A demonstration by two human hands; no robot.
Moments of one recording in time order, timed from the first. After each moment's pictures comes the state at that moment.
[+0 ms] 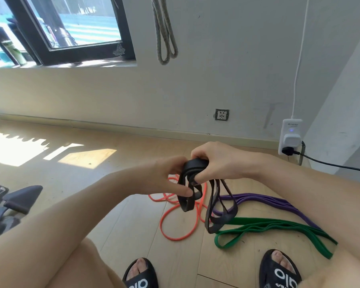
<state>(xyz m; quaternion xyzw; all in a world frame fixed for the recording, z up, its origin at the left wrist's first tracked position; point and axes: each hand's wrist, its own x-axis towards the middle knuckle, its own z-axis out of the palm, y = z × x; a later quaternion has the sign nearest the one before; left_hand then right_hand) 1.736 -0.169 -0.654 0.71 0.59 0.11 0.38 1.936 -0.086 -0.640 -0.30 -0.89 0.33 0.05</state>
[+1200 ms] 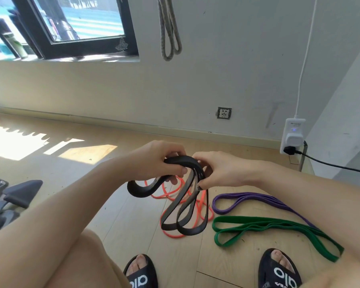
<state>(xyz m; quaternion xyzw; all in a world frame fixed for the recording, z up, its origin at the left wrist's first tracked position) 1.735 -0.175 -0.619 0.70 0.62 0.15 0.33 1.934 -0.090 -0.663 -0.32 -0.87 0.38 0.01</state>
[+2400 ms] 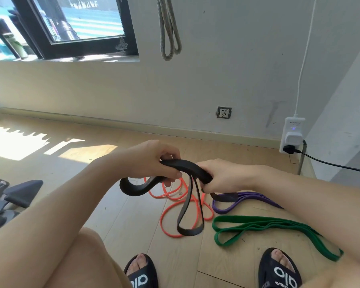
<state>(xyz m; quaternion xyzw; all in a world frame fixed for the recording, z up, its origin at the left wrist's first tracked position) 1.727 -0.173 -0.614 0.70 0.62 0.09 0.34 1.934 -0.092 -0.678 -0.33 -0.88 0.34 -0.06</state>
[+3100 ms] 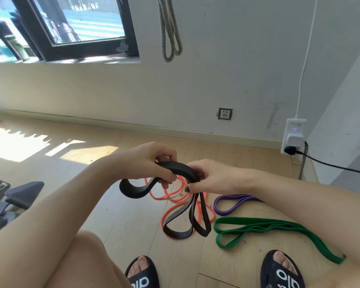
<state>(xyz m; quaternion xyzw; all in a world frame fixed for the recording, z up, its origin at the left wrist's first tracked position) 1.717 -0.175 -0.614 0.67 0.62 0.11 0.39 1.922 -0.102 -0.676 -0.27 -0.84 0.47 0.03</state>
